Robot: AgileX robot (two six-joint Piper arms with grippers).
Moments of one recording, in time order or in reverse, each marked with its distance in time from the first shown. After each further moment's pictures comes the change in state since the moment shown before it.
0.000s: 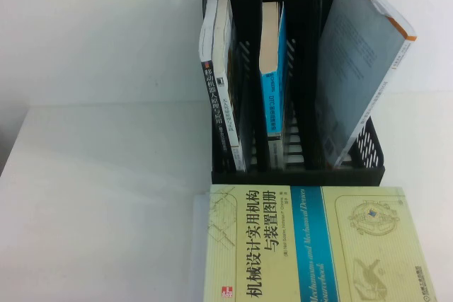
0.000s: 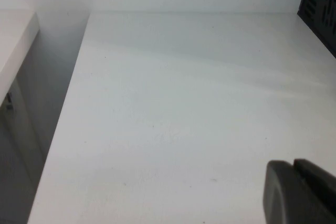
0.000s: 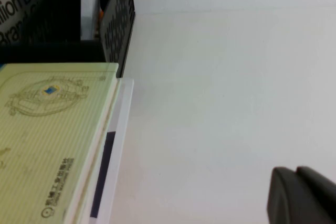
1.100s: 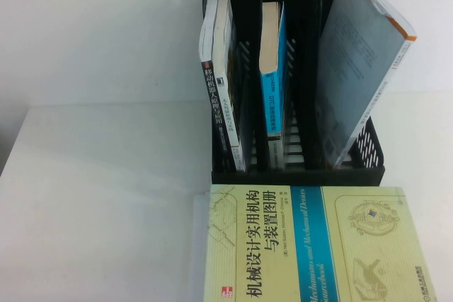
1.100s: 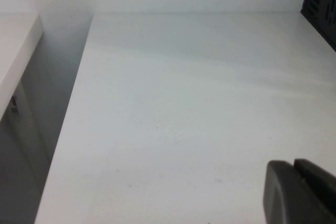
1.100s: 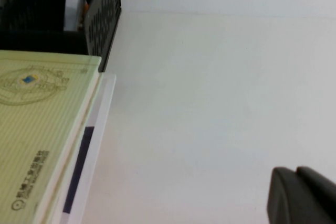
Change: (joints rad) right arm 0.000 0.000 0.000 -0.091 -0.002 0.000; left arm 0.000 0.000 0.000 0.017 0.000 0.003
